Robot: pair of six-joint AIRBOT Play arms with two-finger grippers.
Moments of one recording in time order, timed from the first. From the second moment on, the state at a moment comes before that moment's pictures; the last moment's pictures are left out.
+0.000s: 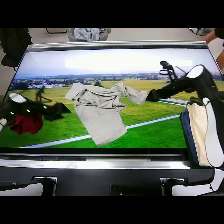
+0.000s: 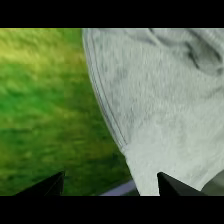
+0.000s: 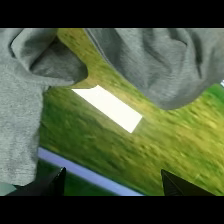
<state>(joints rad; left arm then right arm) 0.15 -1.45 1.05 0.86 -1.19 -1.32 -0.07 -1.63 1.55 -1.01 1.32 0.93</state>
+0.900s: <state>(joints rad) -0.08 -1.50 0.88 0.64 -0.73 -1.34 0.13 -1.79 1.55 -0.96 1.17 0.97</state>
